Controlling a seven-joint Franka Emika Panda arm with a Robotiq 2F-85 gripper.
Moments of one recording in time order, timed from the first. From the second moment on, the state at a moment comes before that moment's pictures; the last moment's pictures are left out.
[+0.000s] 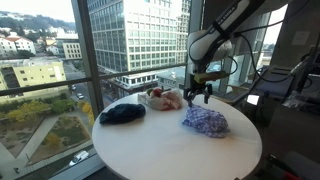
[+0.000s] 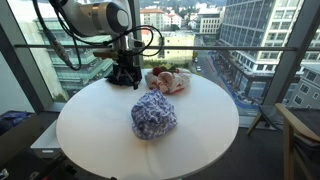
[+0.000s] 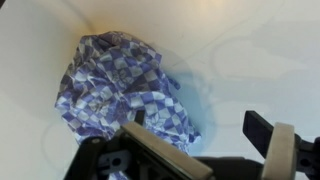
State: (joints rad) arm 0.12 0.18 0.01 -2.20 -0.11 2.27 0.37
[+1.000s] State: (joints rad) arm 0.00 0.21 -0.02 -2.27 -0.34 2.46 -0.23
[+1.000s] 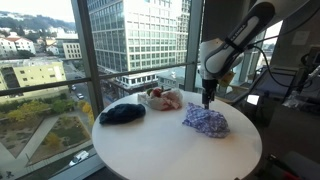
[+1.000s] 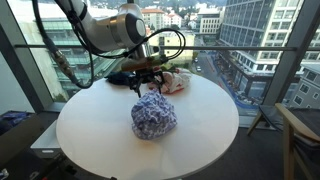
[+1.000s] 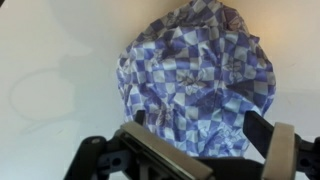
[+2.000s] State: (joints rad) arm -0.07 0.35 0.04 -2.23 -0.24 2.55 -0.78
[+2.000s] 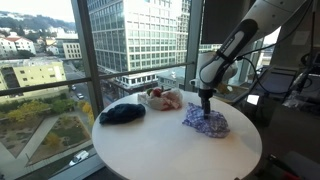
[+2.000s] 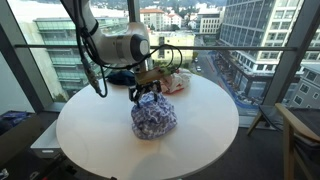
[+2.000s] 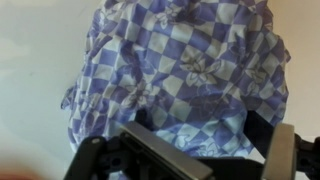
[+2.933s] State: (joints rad) arm -0.07 0.60 0.03 -2.06 -0.30 2.53 -0.78
